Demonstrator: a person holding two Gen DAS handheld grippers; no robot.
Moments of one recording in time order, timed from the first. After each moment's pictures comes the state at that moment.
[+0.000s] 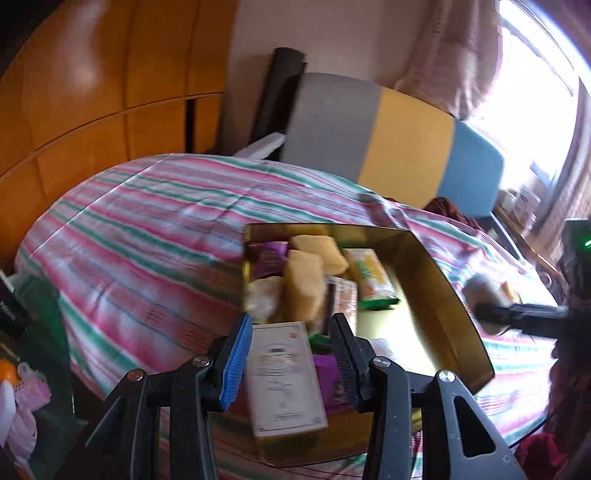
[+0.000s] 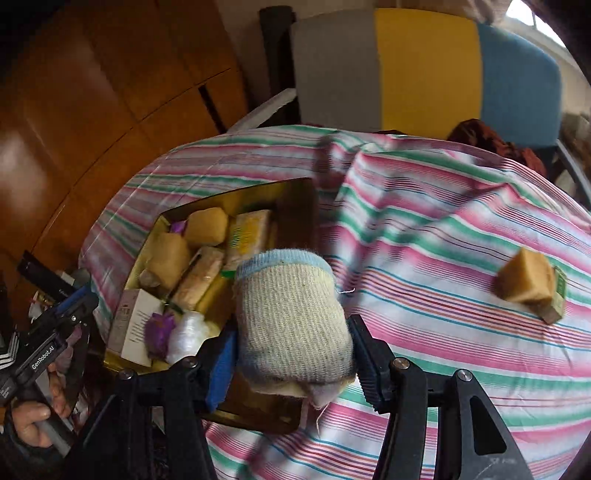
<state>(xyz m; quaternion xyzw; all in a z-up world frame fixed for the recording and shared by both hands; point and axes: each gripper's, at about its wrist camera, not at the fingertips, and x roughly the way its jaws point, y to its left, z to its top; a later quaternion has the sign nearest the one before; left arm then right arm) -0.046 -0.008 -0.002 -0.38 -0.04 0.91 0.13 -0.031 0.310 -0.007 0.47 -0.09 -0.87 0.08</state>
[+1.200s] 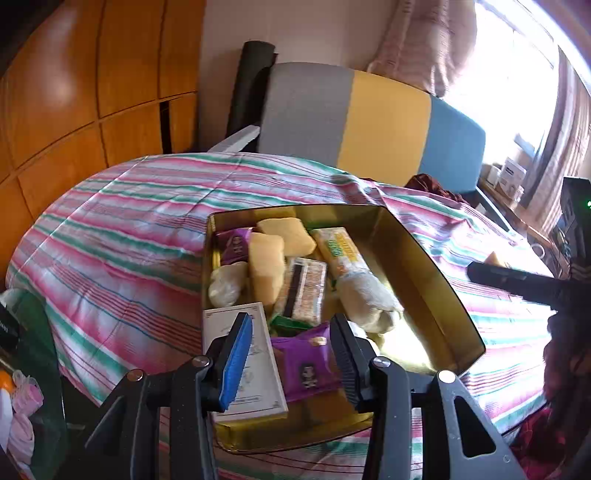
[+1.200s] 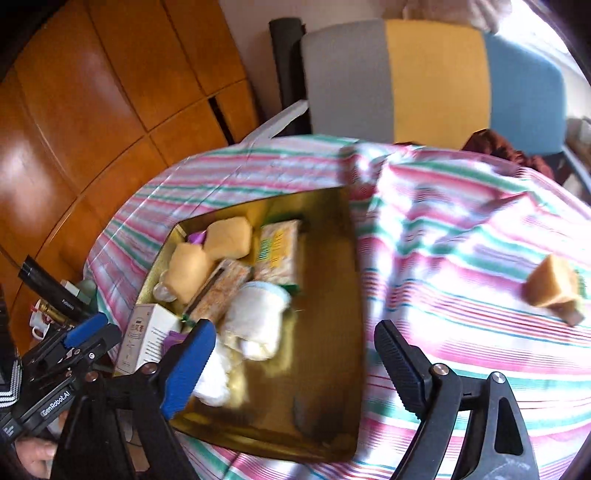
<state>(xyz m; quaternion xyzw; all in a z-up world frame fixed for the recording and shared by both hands) -0.030 0.032 -0.008 -0.39 0.01 0.91 0.17 -0.029 0.293 -0.010 0.43 -0.10 -0.89 0.07</state>
